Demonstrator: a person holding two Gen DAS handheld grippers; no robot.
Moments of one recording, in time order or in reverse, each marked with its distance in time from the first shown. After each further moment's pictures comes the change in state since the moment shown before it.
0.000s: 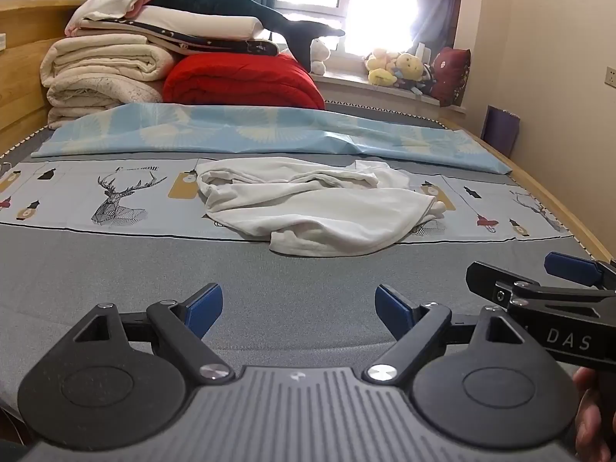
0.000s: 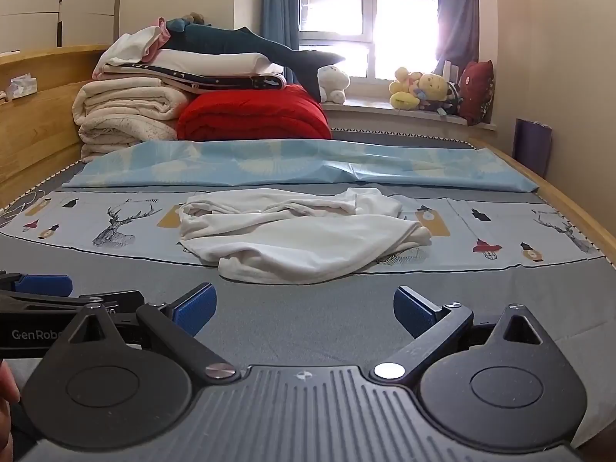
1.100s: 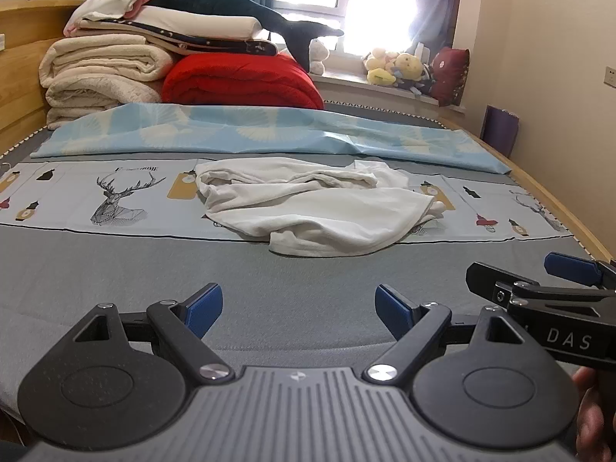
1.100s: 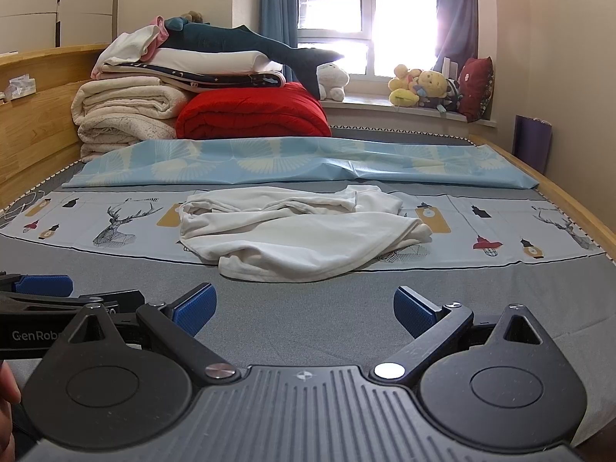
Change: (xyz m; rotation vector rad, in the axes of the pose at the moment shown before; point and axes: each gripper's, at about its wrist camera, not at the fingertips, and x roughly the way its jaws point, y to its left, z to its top) left arm -0.001 0.000 -0.001 0.001 -0.004 -0.005; right arm 0.000 -0.001 0.001 0.001 0.003 -0.002
